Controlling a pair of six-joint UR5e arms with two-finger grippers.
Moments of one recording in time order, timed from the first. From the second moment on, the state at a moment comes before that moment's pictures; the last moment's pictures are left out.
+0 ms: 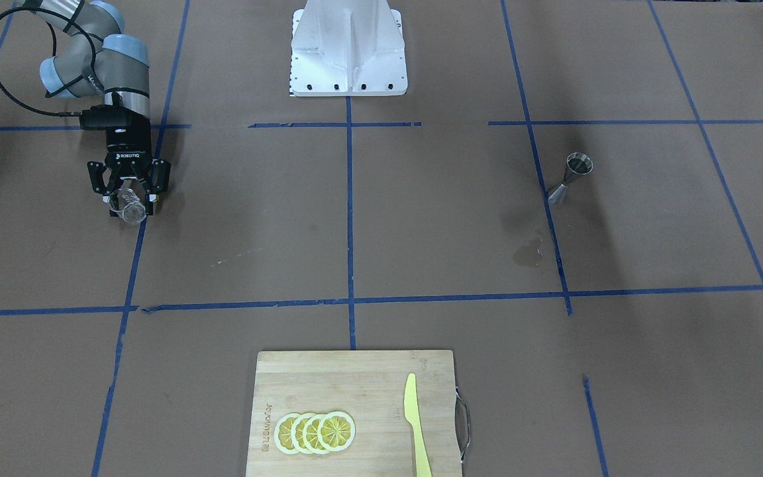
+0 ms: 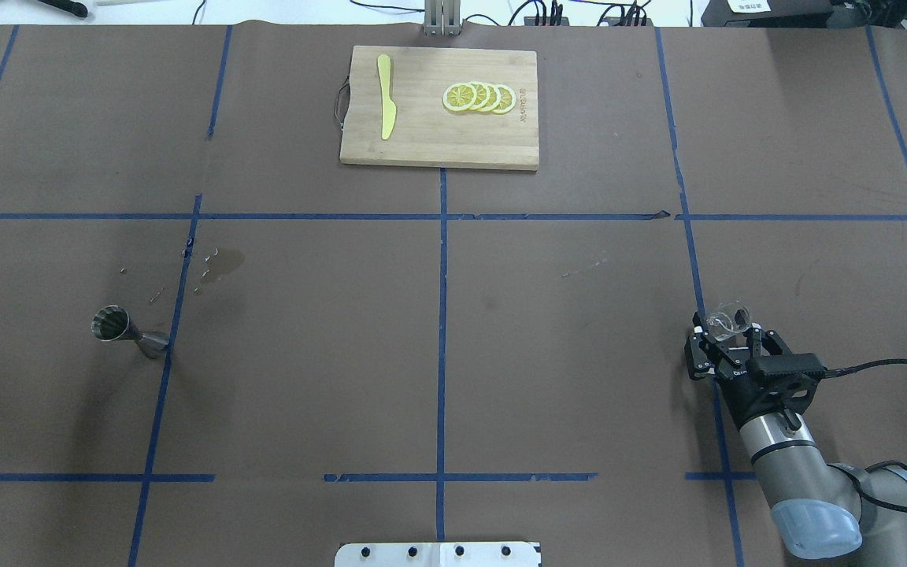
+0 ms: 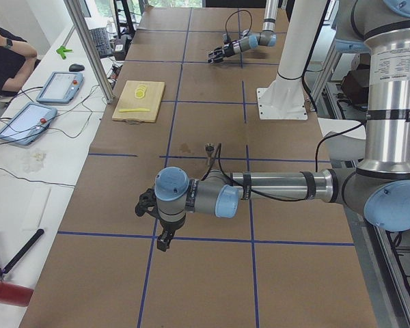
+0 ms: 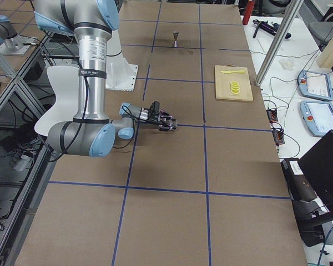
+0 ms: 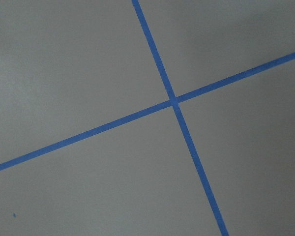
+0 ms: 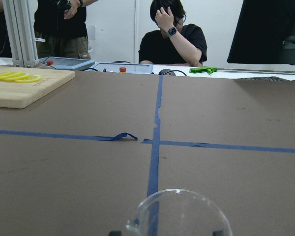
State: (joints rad) left arm -1.57 -1.52 -1.59 -1.76 -2.32 0.26; right arm 0.11 -1.66 1.58 -0.55 0.47 1.32
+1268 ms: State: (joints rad) left arm -1.57 -1.53 -1.59 -1.76 -2.32 0.26; right arm 0.14 -1.69 1.77 -0.56 0.44 1.18
